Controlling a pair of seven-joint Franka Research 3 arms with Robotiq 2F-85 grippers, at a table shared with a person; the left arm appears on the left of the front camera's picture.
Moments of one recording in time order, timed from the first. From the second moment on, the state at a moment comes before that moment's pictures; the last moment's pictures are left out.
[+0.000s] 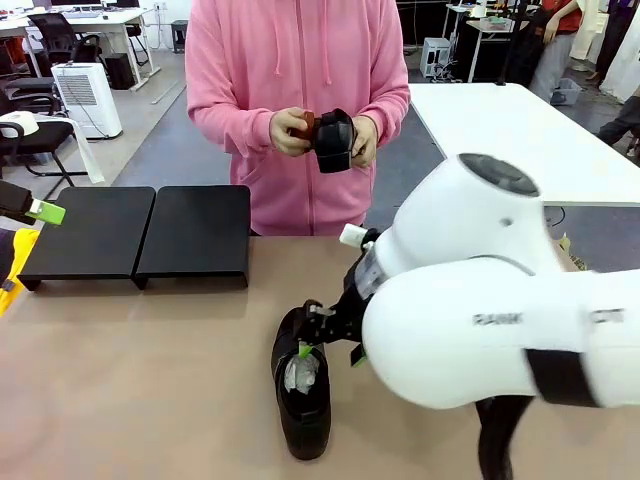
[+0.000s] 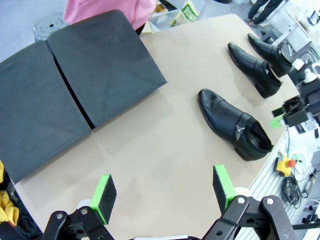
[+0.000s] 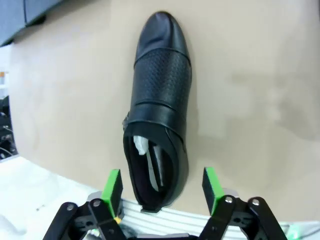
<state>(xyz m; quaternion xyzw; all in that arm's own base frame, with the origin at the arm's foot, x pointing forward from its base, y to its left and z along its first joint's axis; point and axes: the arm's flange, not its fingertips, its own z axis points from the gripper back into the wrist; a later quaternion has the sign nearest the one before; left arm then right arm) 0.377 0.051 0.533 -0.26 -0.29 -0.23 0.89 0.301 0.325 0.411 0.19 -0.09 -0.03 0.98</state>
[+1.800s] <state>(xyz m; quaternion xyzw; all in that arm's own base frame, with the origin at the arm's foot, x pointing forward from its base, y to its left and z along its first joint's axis) 0.295 -0.194 0.511 -0.25 -0.17 -0.20 0.93 0.347 0.141 0.497 0.16 -0.18 -0.21 0.95</state>
